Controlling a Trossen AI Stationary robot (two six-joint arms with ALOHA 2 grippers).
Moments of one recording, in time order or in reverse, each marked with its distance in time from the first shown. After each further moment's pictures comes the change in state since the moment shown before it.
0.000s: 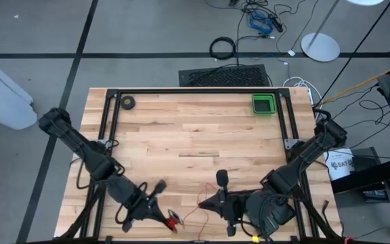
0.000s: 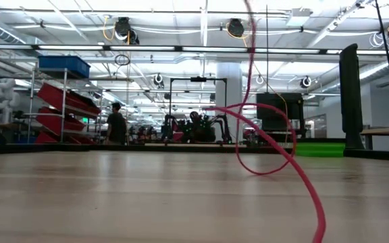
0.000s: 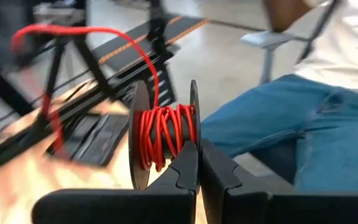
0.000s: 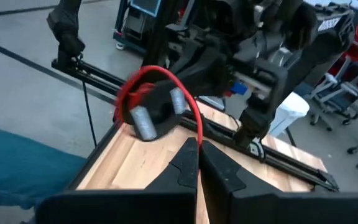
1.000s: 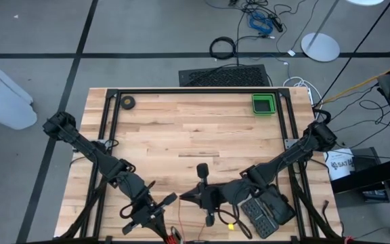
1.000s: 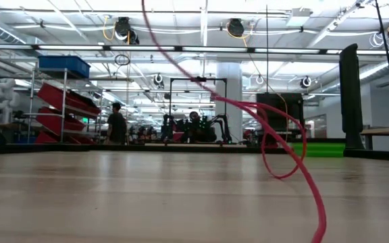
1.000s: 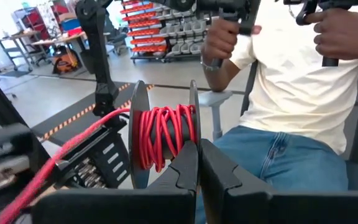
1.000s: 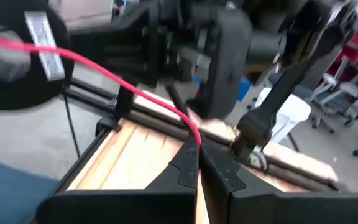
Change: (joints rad) left arm 0.080 0.114 0.000 0.325 0.396 0.070; right arm -0.147 0.119 0.000 0.207 -0.137 -0.032
